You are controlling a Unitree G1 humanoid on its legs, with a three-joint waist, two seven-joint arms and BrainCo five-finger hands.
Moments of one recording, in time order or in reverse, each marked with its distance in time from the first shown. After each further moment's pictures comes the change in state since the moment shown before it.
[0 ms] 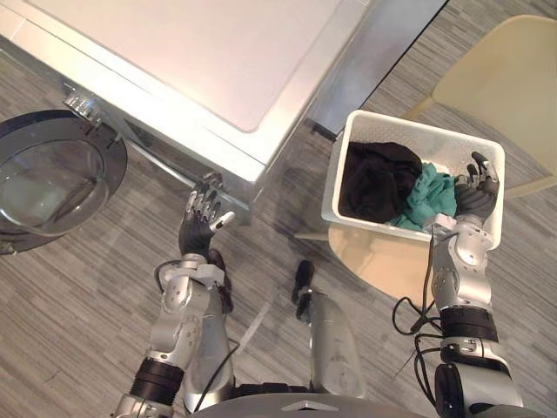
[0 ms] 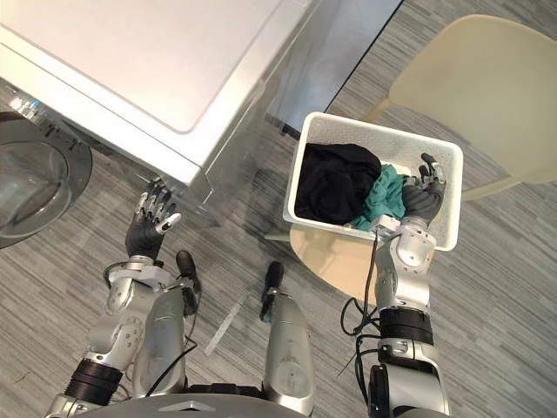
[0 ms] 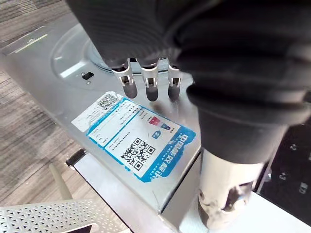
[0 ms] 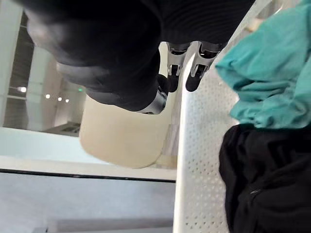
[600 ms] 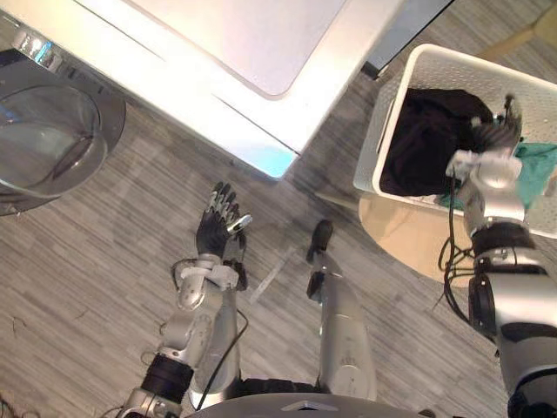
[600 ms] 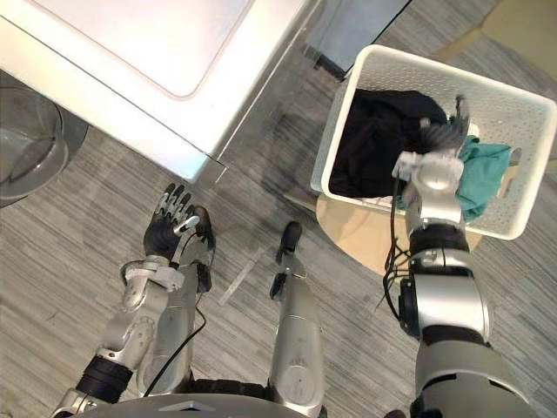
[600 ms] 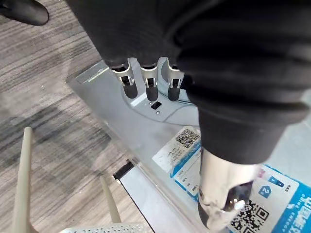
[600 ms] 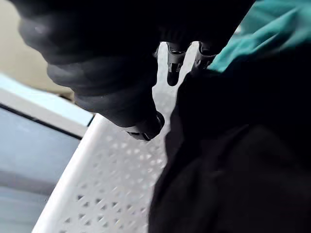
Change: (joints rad) left arm -0.053 -0.076 -0.073 0.016 0.002 0.000 0.001; right arm -0.582 -0.287 0.254 0.495 -0.060 0.072 -0.044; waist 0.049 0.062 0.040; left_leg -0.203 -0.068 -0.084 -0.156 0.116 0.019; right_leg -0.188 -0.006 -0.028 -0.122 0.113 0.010
